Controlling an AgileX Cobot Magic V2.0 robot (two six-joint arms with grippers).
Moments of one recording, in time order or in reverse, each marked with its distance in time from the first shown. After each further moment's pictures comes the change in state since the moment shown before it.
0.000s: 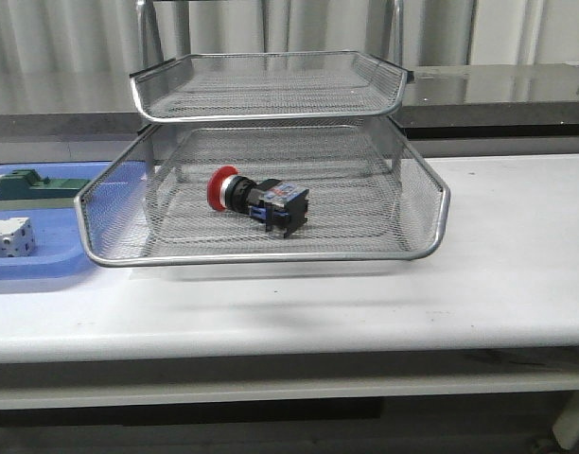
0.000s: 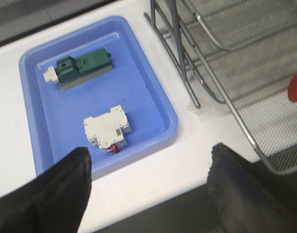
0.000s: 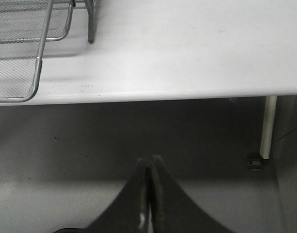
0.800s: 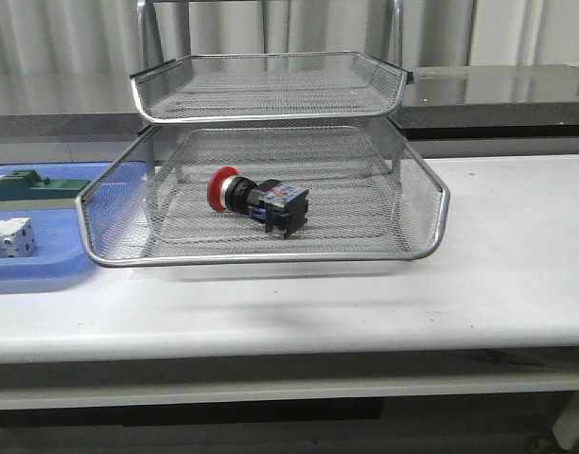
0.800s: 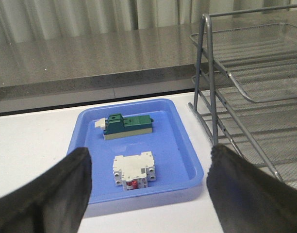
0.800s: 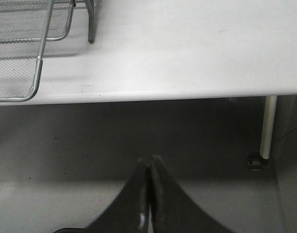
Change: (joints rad) left arm 0.002 -0.680 0.719 -0.152 -0.580 0.000; right arm 0.000 0.000 0.000 0.000 0.000 0.000
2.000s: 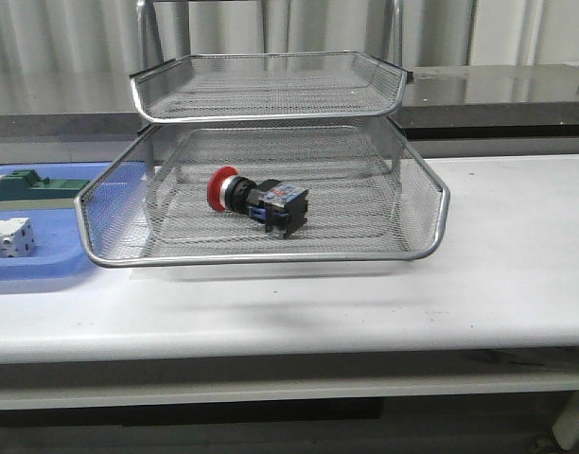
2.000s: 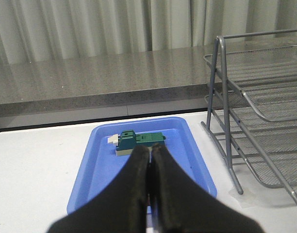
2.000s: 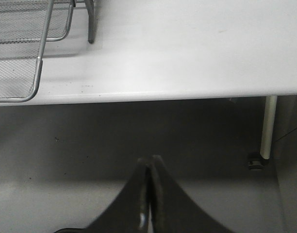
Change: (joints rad) left arm 0.000 -0.033 0.037 -0.005 -0.087 0.000; right arm 0.000 0.000 0.000 0.003 -0.002 0.000
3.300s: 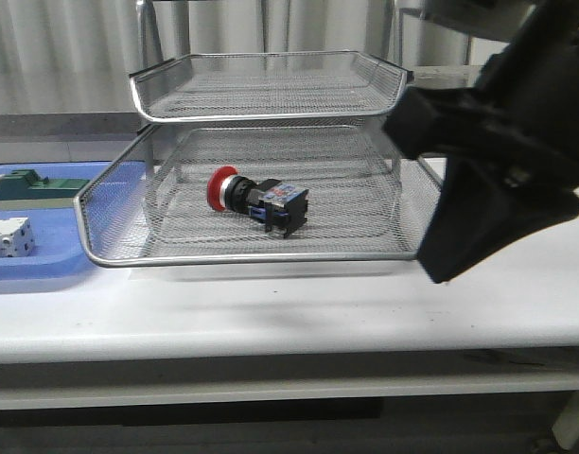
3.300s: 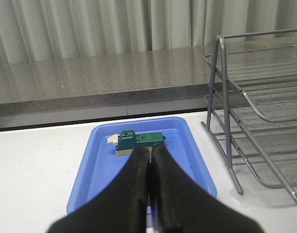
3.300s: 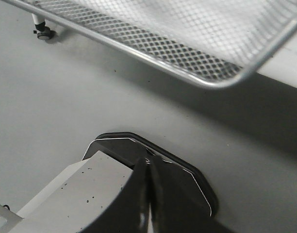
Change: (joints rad) left arm 0.000 0.000 0.000 -0.002 0.000 0.000; right arm 0.429 0.771 -0.041 0.347 -0.408 -0.225
